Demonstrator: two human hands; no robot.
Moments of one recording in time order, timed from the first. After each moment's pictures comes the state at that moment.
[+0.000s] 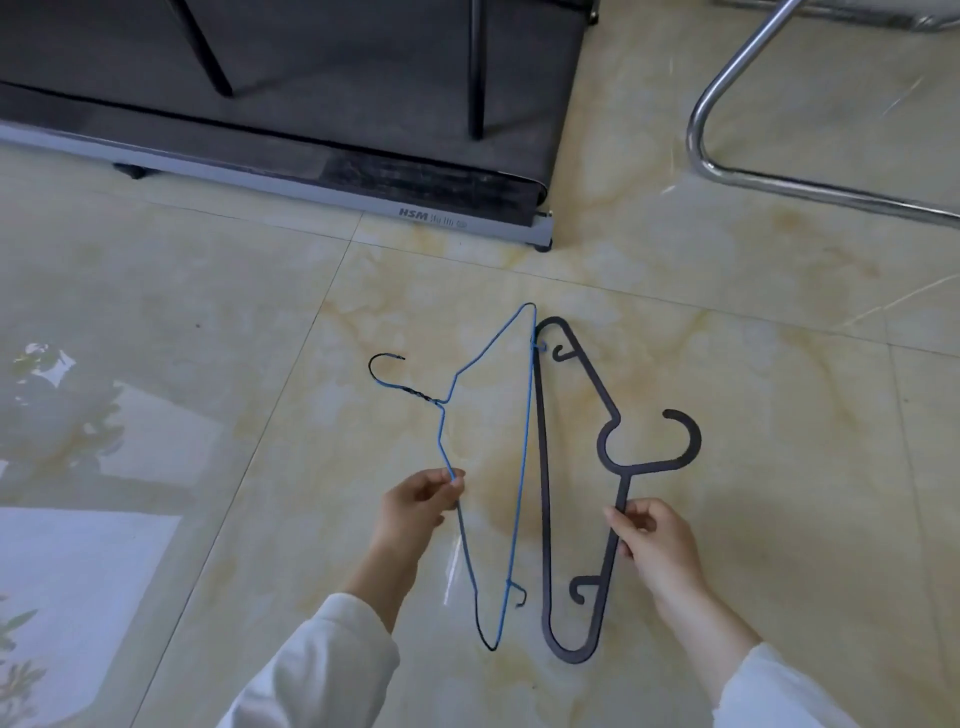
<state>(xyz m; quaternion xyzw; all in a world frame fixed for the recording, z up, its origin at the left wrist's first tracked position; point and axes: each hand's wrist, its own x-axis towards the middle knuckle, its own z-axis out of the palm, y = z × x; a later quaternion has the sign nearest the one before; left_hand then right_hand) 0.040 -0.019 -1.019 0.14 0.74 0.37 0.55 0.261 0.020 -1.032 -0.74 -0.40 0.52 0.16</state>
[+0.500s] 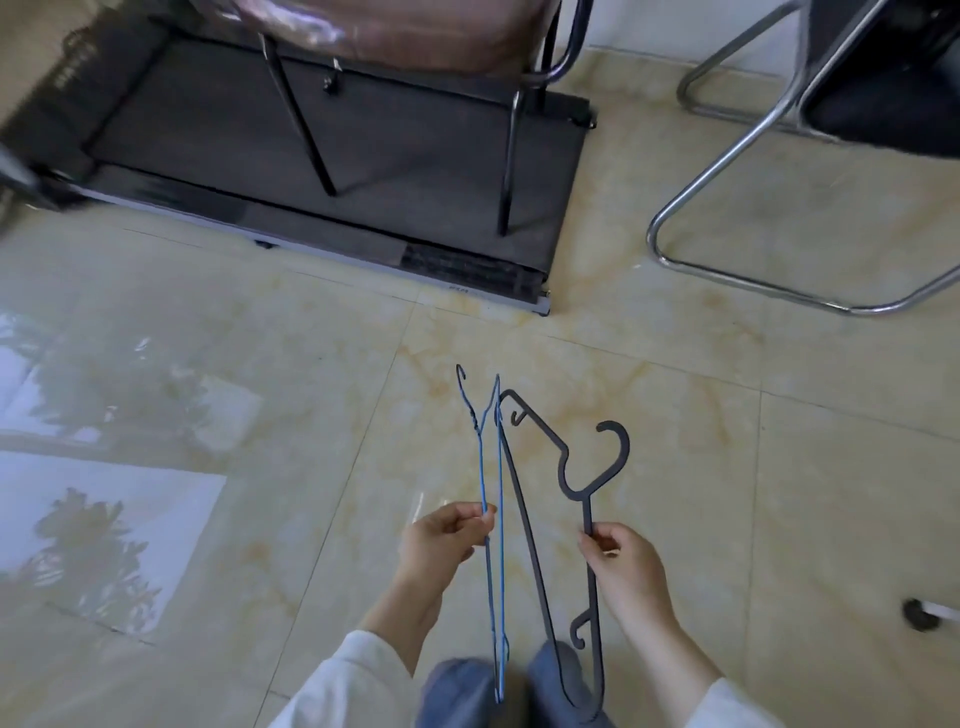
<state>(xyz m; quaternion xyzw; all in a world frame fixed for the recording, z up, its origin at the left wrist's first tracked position) 0.057 -0.083 -0.691 0.09 0.71 0.34 0.61 0.235 -0.044 -0.706 -0.71 -0.49 0.50 0.11</state>
